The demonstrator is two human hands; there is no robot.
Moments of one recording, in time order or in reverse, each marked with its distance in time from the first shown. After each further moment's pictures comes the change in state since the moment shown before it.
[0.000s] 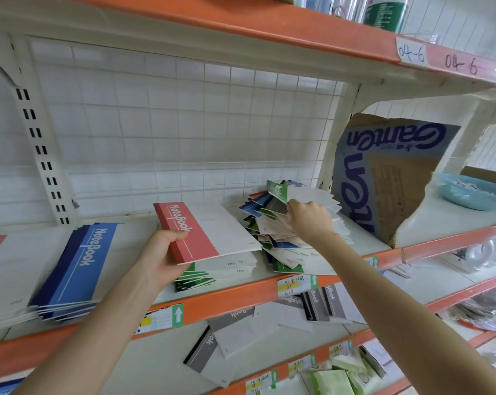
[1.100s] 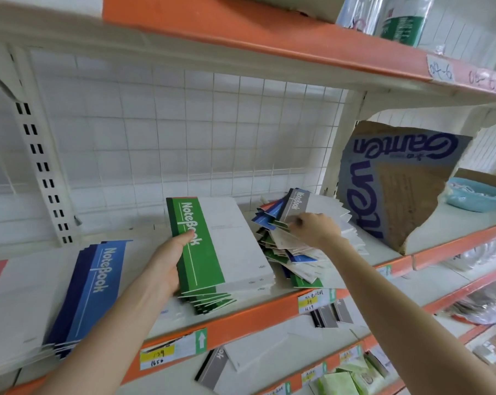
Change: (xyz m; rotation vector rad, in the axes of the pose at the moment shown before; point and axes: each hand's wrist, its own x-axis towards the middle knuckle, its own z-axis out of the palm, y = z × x) left_hand 0.023 0.035 -0.010 0.280 0.044 -0.089; right_hand 0.026 -0.015 0.006 0.164 -0.268 0.213
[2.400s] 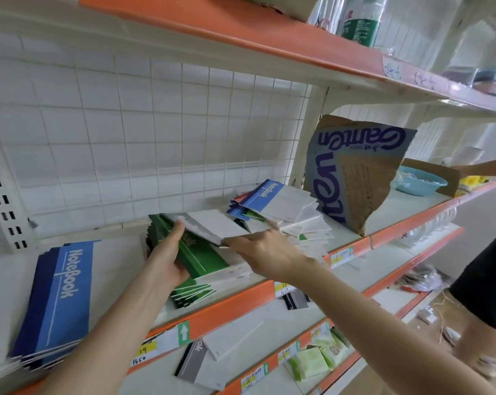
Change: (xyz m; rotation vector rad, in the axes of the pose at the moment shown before) left_hand 0.011 -0.016 0.021 -0.241 -0.116 -0.116; right_hand -0.096 -0.052 -0.002 0.025 0.436 -0.905
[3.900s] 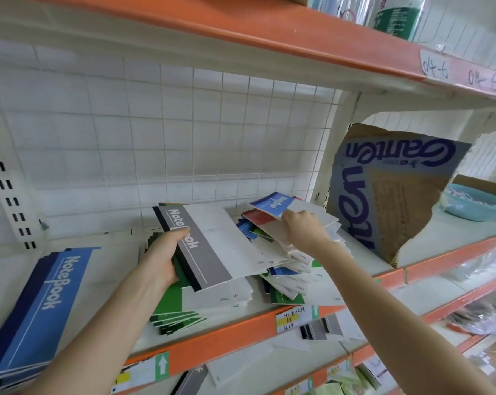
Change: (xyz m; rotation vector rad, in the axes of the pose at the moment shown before) left_hand 0.024 0.011 0.027 0.163 0.162 0.132; right_hand 0.014 0.131 0.018 -0.186 -0.426 0.619
